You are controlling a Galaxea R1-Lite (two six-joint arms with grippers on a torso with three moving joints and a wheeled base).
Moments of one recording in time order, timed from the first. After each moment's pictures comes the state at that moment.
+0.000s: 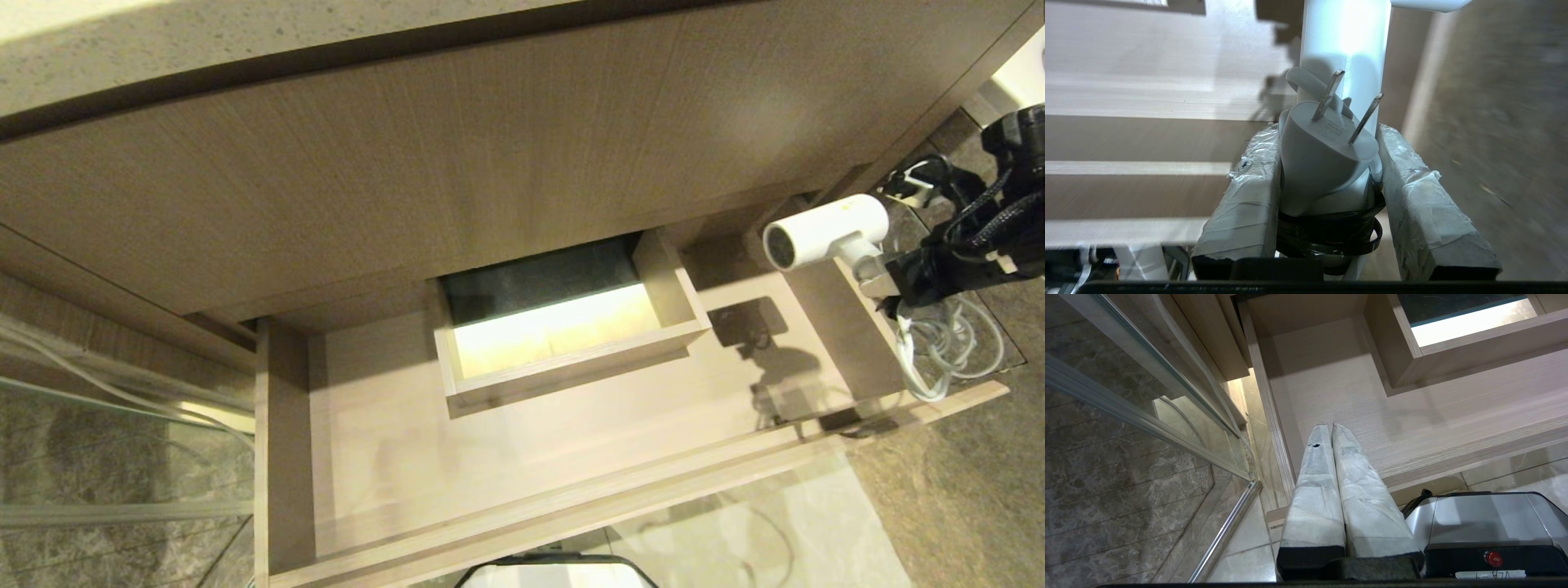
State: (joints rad) left arm 0.00 0.00 0.00 0.00 0.00 0.01; right arm -0.14 1.73 -1.51 0.41 0.04 -0.44
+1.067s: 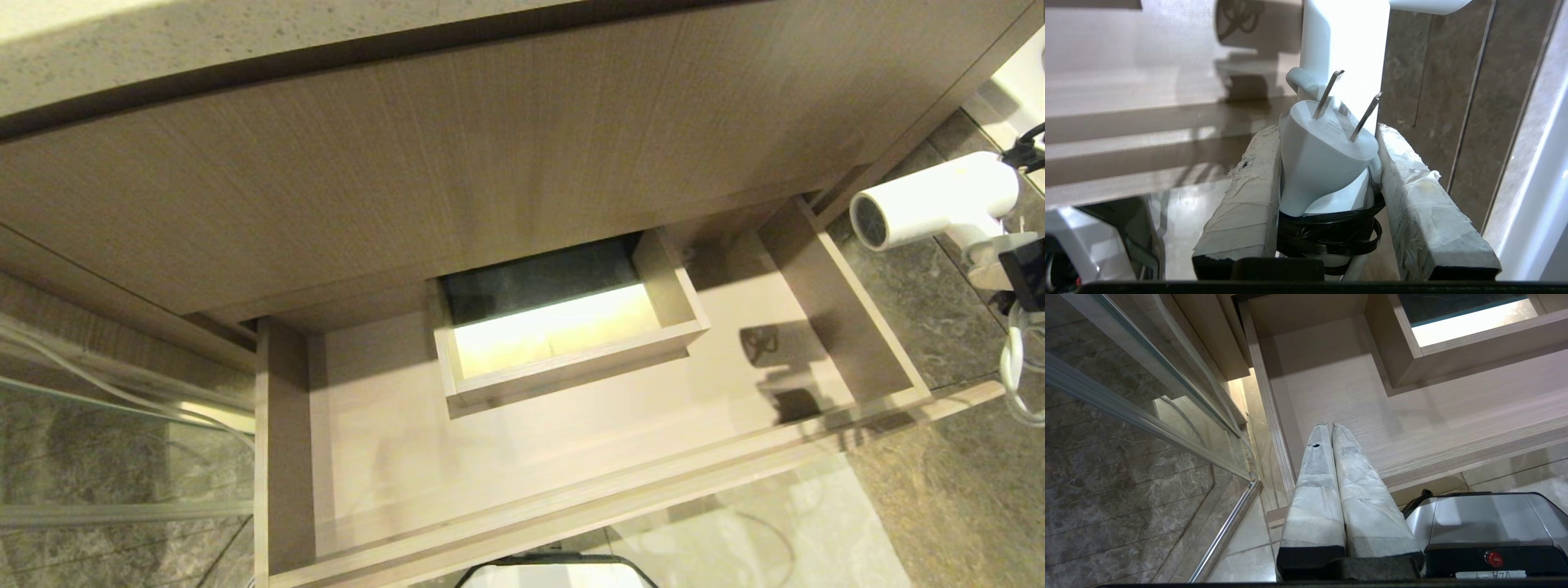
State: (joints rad) left arm 0.00 0.00 0.00 0.00 0.00 0.01; right arm -0.14 1.43 -1.32 0.39 -0.16 -0.43
